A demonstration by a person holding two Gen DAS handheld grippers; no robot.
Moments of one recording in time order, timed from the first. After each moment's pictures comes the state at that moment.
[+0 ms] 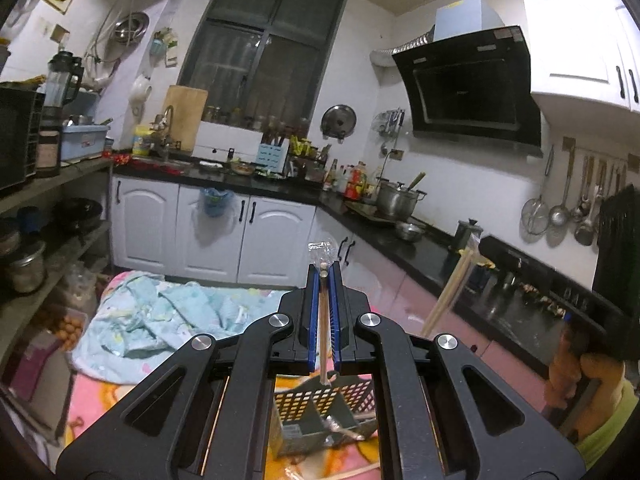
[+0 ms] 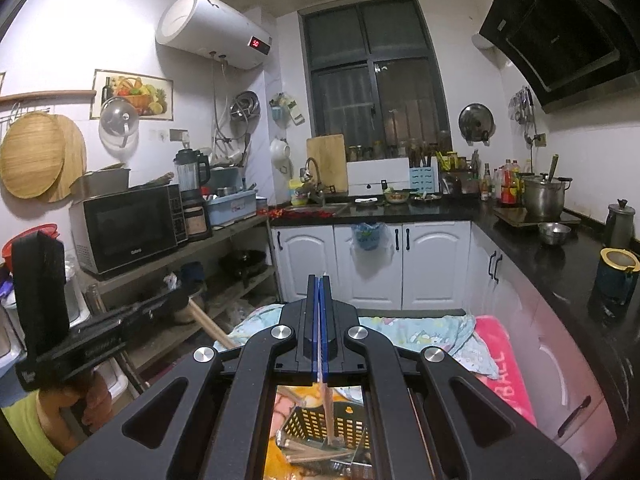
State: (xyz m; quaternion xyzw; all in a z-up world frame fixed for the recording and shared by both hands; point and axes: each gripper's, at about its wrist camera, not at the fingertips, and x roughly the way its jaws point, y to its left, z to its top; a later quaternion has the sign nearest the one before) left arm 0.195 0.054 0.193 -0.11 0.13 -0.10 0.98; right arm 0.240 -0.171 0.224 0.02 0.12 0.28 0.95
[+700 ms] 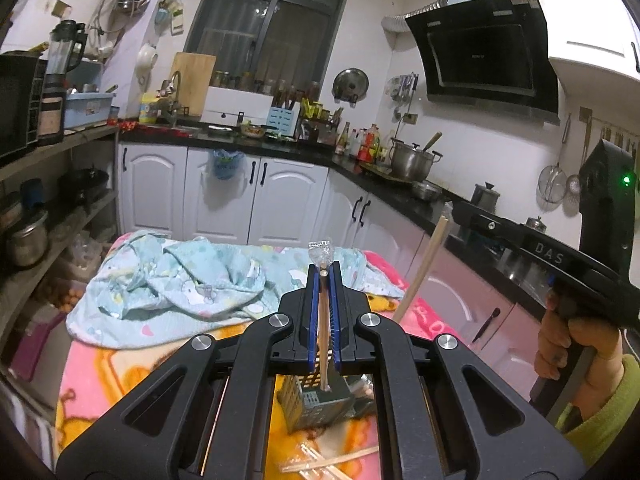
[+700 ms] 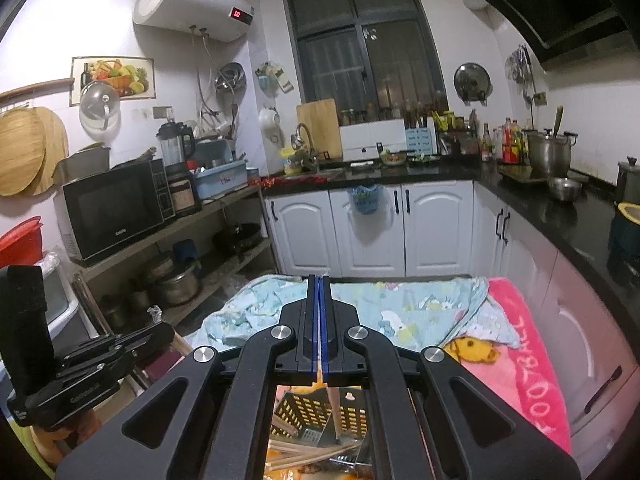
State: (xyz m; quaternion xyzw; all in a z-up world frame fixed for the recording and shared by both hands) left arm 0.216 0.057 0.129 -0.10 0.19 -0.09 0.97; right arm 0.294 -0.149 0.164 0.03 0.18 0.28 0.94
